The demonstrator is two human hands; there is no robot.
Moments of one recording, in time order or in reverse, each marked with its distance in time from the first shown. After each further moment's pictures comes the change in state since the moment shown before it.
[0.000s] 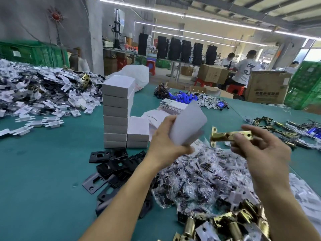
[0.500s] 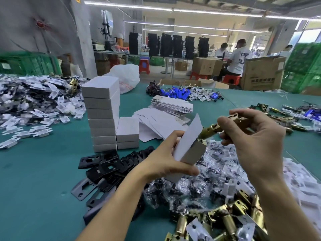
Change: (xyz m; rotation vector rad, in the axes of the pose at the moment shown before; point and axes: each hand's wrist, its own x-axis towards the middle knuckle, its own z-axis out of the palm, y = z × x) left_hand -0.008 -0.019 0.015 -0.069 -0.490 -0.083; right_hand -0.004 -0.016 0.000 -0.105 -0.022 -0.219
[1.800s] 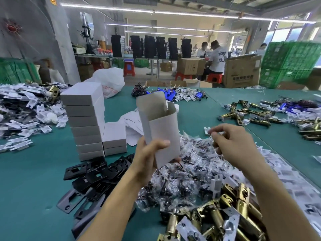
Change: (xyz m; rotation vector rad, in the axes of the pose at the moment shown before) left_hand 0.002 0.007 0.011 -0.556 0.201 0.168; right_hand 0.015 0.030 -0.024 -0.514 -0.248 0.318
